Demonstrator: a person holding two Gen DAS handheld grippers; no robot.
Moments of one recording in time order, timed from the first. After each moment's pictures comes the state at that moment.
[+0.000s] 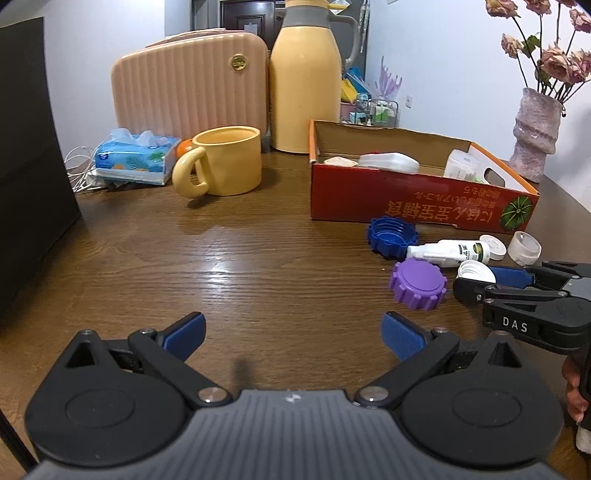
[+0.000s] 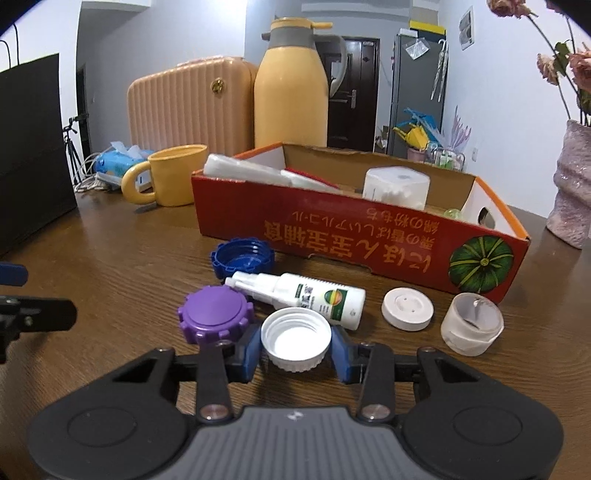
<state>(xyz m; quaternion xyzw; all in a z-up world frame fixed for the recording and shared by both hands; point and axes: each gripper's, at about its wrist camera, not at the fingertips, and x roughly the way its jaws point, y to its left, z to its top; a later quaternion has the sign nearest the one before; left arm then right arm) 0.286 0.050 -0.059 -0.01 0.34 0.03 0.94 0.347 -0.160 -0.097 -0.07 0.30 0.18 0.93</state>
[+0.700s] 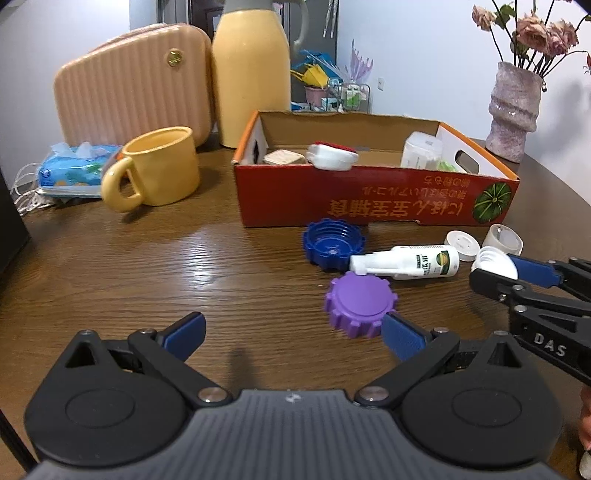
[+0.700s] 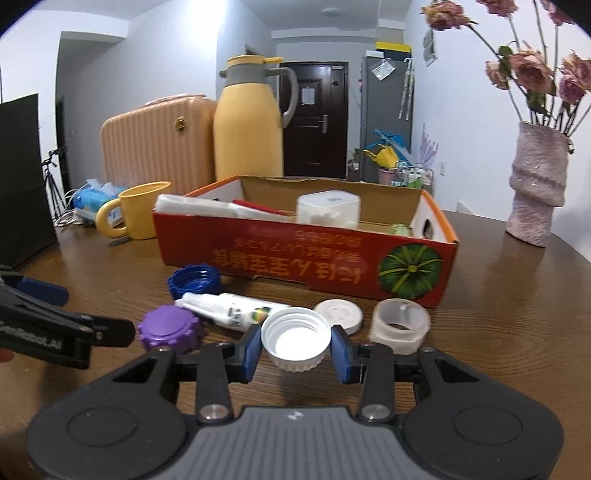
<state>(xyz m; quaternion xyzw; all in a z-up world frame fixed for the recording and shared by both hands) 0.331 -0.003 -0.068 0.01 0.37 -0.01 0.93 0.334 -0.209 -0.085 -0.04 0.26 0.14 0.95</state>
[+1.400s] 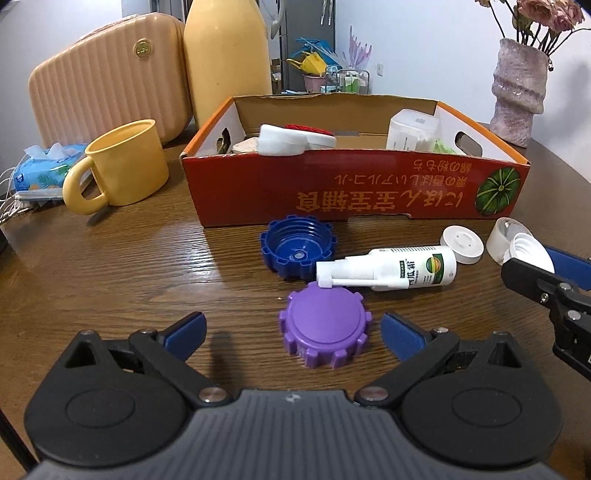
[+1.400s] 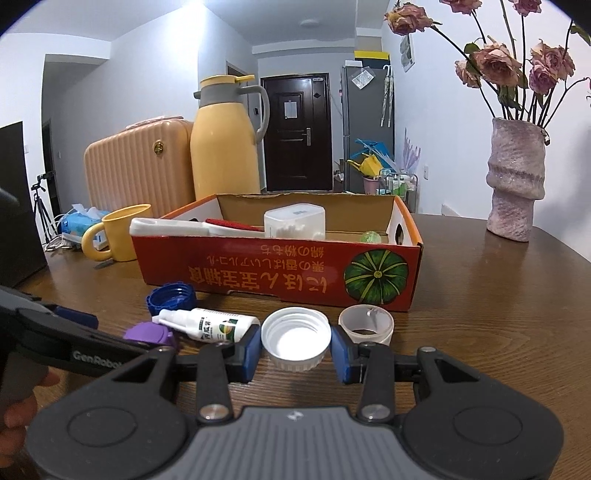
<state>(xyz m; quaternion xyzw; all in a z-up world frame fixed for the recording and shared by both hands) 0.366 -0.040 -0.090 0.03 0.38 0.00 0.92 0.333 -0.232 -0.084 -0.01 0.24 0.13 0.96</state>
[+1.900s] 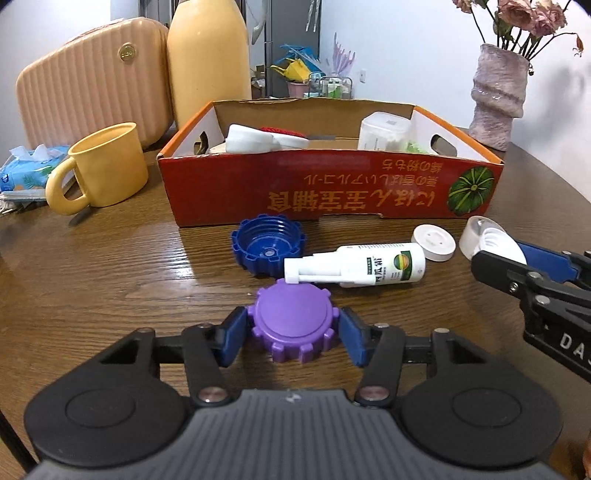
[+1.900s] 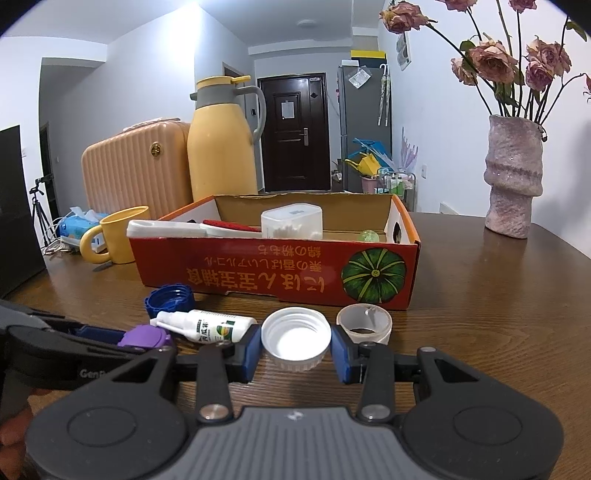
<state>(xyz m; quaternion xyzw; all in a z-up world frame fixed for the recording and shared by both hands) 0.355 -0.048 -0.091 0.02 0.37 -0.03 0.93 0.334 -0.233 -0.085 -0.01 0.24 0.12 0.96</state>
